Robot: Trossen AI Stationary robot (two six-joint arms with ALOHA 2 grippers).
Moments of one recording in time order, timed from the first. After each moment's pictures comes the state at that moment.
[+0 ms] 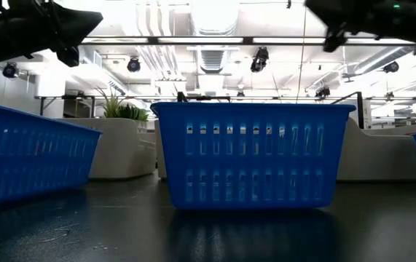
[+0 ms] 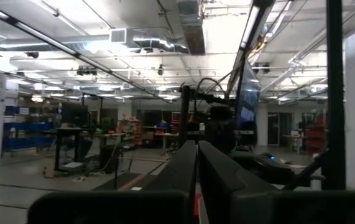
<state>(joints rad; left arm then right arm) 0.01 0.48 0.01 0.88 -0.18 0.04 -0.11 0.85 0.29 0.69 -0.11 0.04</state>
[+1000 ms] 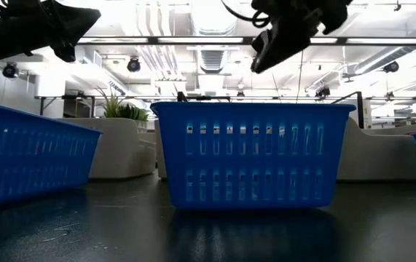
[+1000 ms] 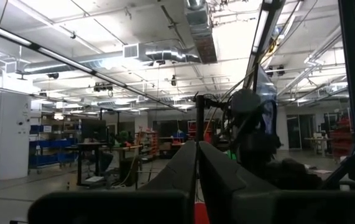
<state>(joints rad) 0.01 0.48 0.01 0.91 -0.22 0.14 0.01 1.45 1.14 -0.58 -0.10 -0.26</state>
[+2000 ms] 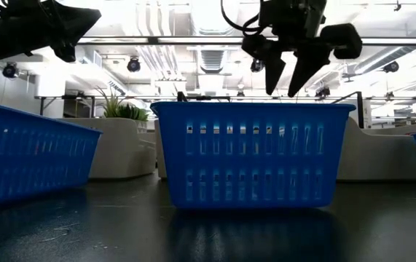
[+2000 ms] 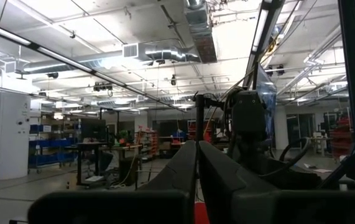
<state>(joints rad) 0.01 0.48 0.01 0.91 -0.22 0.14 0.00 1.60 1.32 -0.93 0.05 -0.77</state>
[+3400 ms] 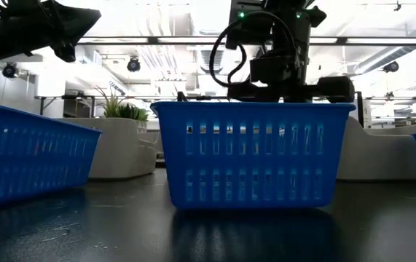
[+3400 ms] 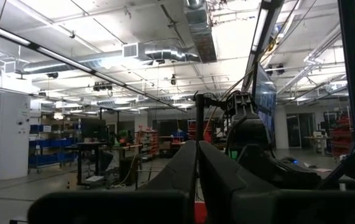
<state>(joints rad) 0.01 0.48 0.01 0.91 -0.22 0.14 0.01 1.83 1.32 -0.89 0.04 -0.91</state>
